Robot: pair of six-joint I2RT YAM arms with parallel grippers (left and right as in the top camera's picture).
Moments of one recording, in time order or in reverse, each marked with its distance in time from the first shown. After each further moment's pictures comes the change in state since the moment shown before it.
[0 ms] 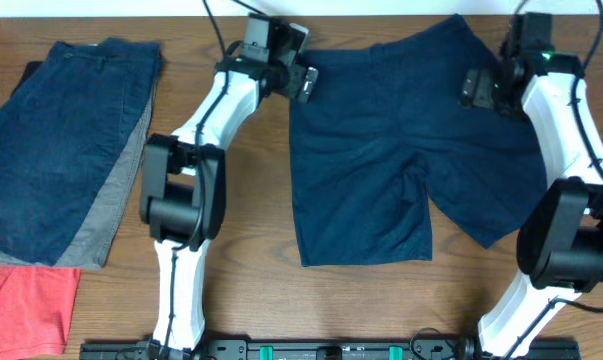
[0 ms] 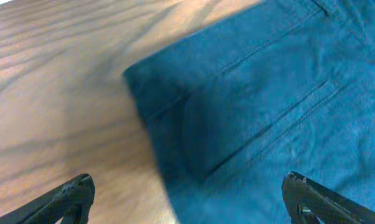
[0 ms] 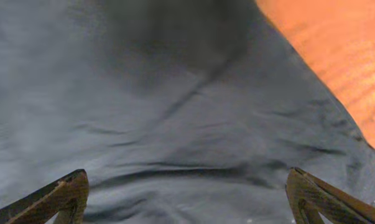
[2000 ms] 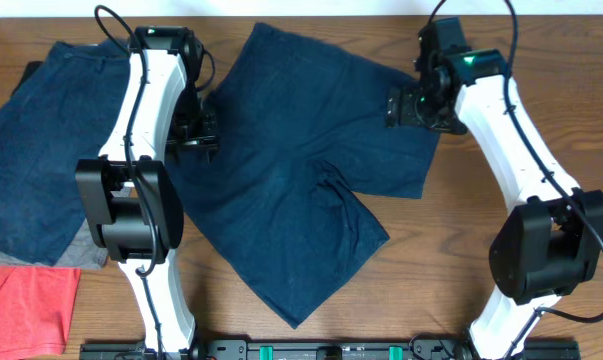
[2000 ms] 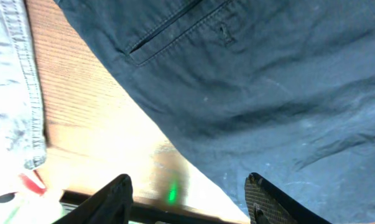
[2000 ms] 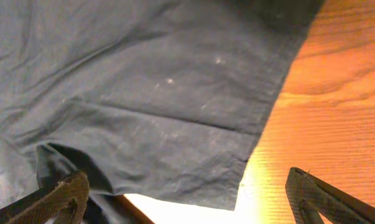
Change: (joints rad) left arm 0.237 -0.169 0.069 -1.183 -0.286 -0.348; right arm 0.294 -0.032 -0.004 -0.181 -0.152 0.138
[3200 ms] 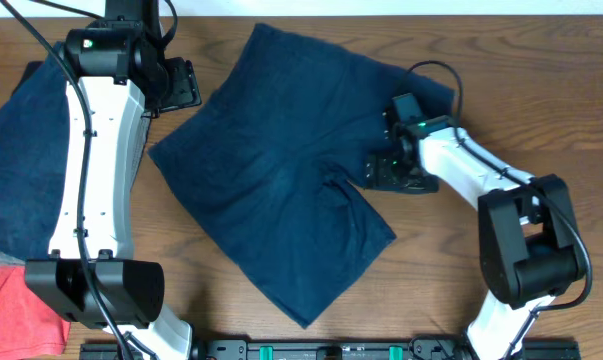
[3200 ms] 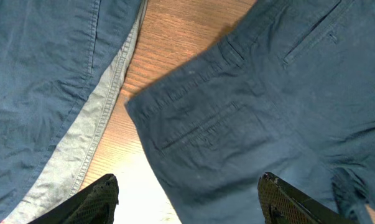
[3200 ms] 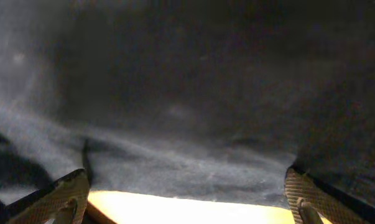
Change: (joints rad) left arm 0.022 -0.359 0.002 0.289 -0.031 -0.014; right arm 0.065 0.002 -0.474 0.323 -0.023 0.058
